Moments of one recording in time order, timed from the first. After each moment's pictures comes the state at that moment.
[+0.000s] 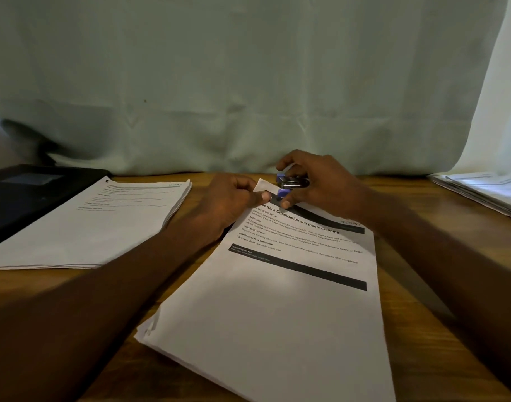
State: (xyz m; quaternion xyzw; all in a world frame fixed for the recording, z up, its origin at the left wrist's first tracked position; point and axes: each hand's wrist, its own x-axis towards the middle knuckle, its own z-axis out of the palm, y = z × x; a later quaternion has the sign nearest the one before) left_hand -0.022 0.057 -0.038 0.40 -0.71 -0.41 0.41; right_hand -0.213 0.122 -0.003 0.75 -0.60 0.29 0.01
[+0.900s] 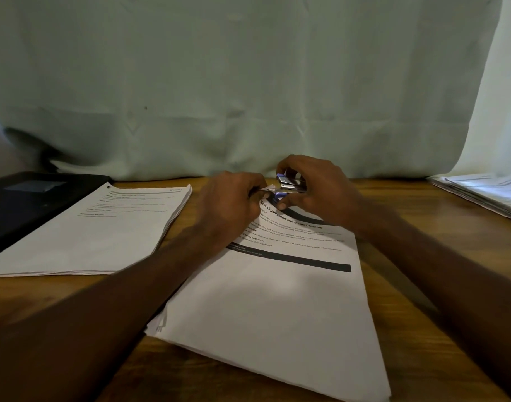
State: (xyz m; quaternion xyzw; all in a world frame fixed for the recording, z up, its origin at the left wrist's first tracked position) left_hand -0.021 0.068 -0.034 0.36 -0.83 0.03 0.43; right_hand -0.215 0.113 -0.013 0.74 -0.58 0.30 0.14
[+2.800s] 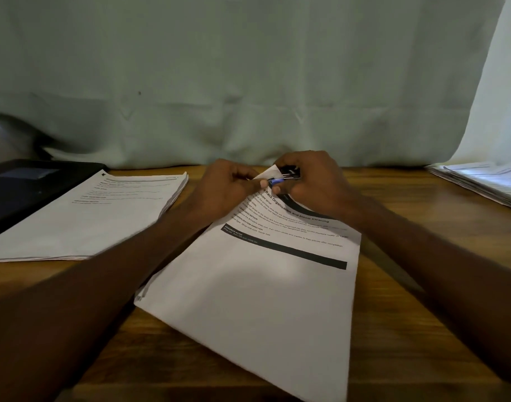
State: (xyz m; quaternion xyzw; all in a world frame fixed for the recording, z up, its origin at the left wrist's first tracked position) left_hand -0.017 0.046 -0.038 0.32 -0.83 -0.25 0.39; right_hand -0.207 0.110 -0.022 0.70 -0.62 0.33 0.11
